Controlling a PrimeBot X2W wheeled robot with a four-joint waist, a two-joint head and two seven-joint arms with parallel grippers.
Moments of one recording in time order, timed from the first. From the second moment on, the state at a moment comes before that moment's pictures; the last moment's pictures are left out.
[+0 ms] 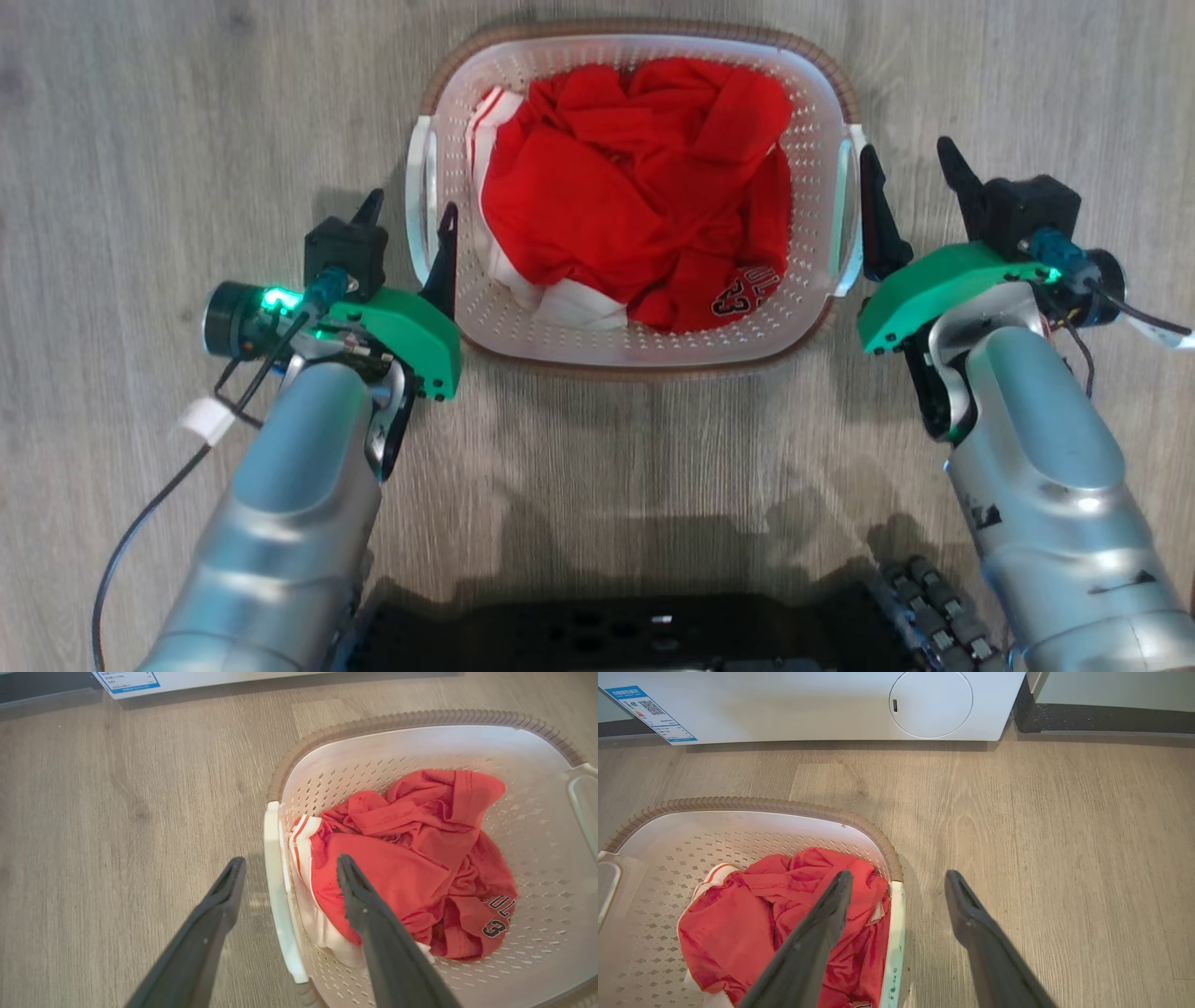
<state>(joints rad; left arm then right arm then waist) -0.63 0.03 -0.31 0.76 -0.14 -0.03 -0.25 -0.61 -0.06 0.13 0.61 0.21 0.13 -0.25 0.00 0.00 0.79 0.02</state>
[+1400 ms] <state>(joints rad) -0.86 0.03 -0.38 0.95 -0.20 -0.03 -0.25 -0.79 -0.06 0.22 0.86 0.29 0.13 -0.25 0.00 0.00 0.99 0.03</state>
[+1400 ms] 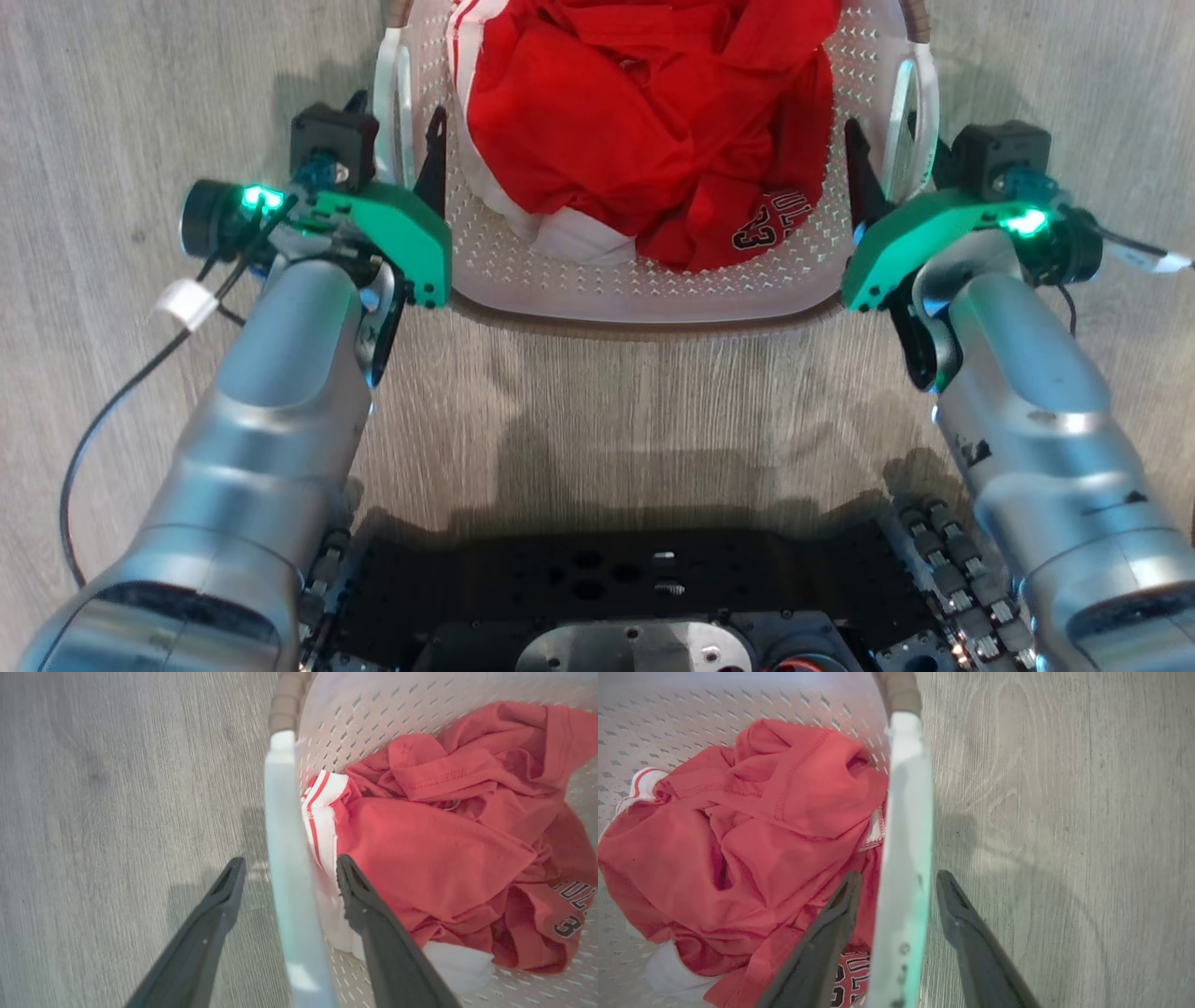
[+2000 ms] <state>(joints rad) -0.86 0.02 -0.44 0.99 -0.28 -0.03 -0.26 -0.82 -0.06 0.27 0.95 0.35 0.13 -0.25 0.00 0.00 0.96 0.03</state>
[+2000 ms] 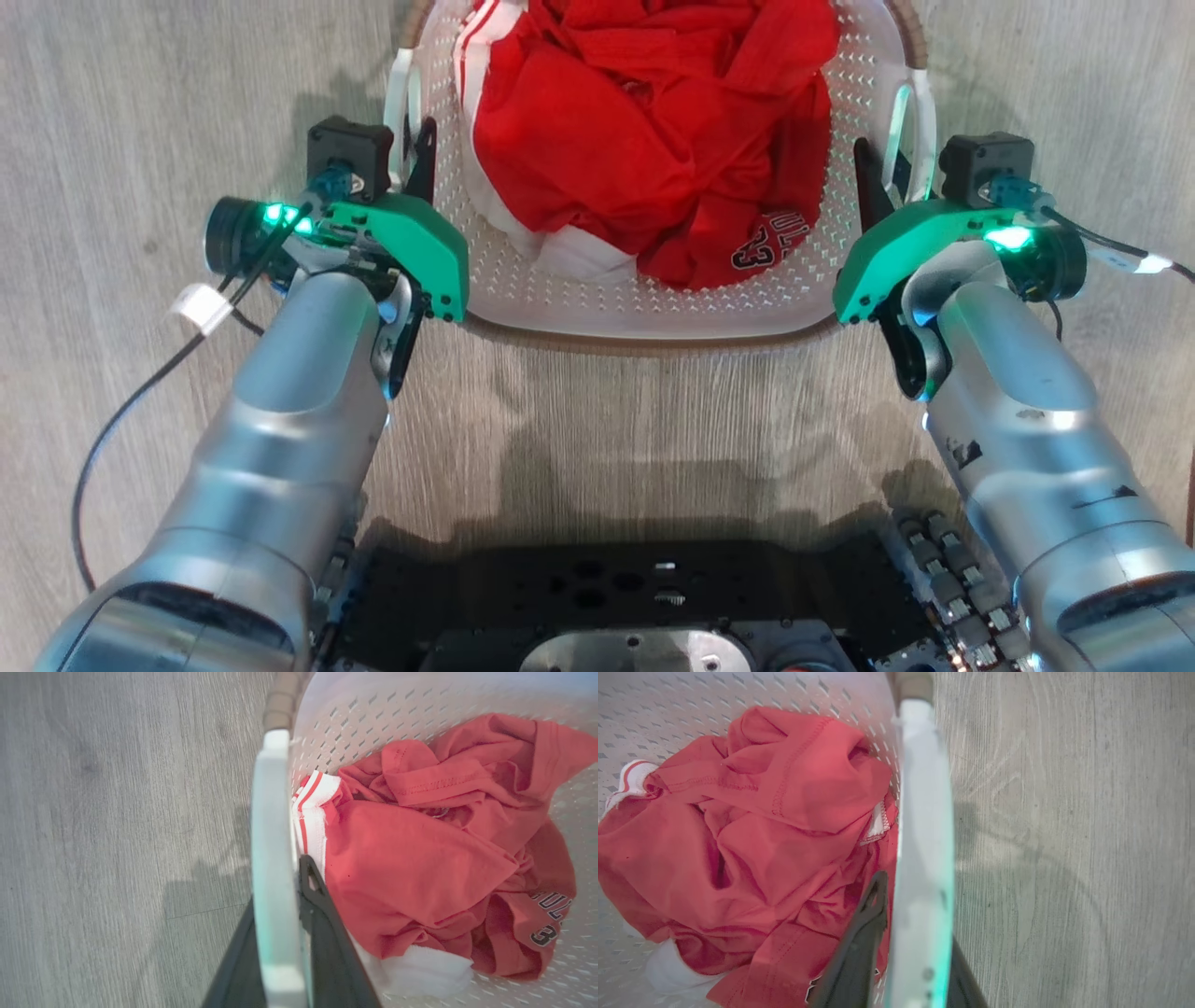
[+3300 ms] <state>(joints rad) -0.63 0.02 -0.74 1.18 -0.64 -0.03 -0.20 -0.70 -0.04 0.58 1.23 0.64 0.13 -0.17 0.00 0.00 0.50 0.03</state>
